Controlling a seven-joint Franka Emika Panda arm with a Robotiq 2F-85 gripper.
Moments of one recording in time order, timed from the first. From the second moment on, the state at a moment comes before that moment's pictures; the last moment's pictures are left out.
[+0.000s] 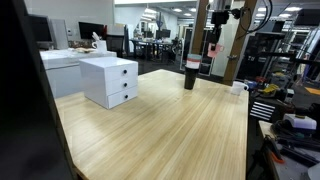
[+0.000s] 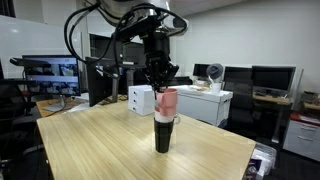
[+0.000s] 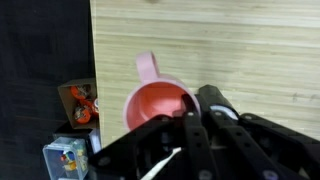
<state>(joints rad) -0.34 0.00 -0.33 -2.02 -0.15 2.10 -0.50</state>
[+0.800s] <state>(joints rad) -0.29 0.00 -0.29 -1.97 -0.10 2.10 -0.51</state>
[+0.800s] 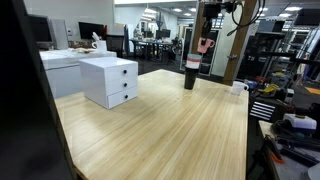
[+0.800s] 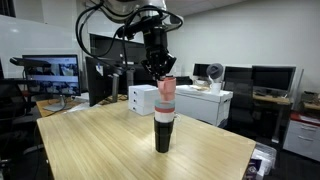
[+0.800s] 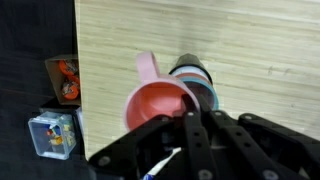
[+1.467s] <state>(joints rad) -0.29 0.04 -0.28 -1.95 0.00 2.10 -0.66</state>
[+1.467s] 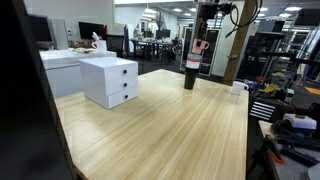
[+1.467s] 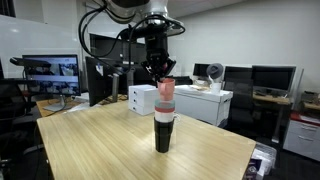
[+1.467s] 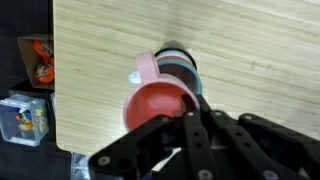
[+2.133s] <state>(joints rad) -0.29 0.11 -0.26 -1.91 0.00 2.10 -0.68</state>
